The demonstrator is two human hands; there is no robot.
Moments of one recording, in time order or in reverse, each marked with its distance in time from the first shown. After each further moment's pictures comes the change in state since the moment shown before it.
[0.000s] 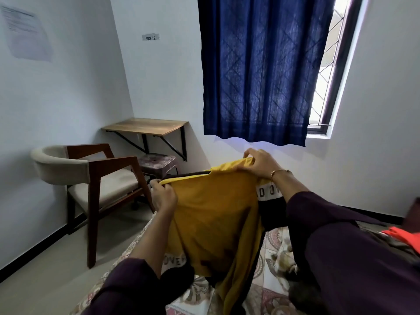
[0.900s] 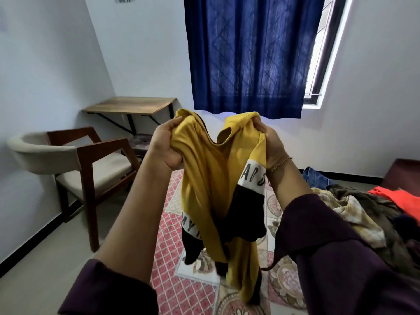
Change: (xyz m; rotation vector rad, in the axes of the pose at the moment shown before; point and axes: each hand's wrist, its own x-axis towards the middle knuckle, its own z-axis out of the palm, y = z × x) left_hand -0.008 0.097 -0.090 -0.797 -0.829 -0.380; right_hand -0.043 -0.075 0.027 1.737 -0.103 0.143
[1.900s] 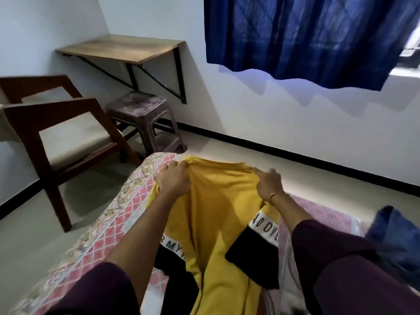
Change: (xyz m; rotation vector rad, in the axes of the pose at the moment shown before) left_hand 0.434 -0.219 -0.081 1.814 0.425 -0.102; right_hand 0.331 0.155 -0.339 -1.717 0.207 0.250
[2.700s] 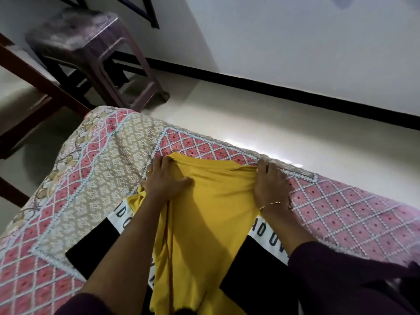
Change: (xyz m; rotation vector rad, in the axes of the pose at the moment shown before) left_hand 0.169 0.023 0.270 -0.096 -0.196 -0.122; right_hand 0.155 0.137 0.197 -0.266 0.105 -0.008
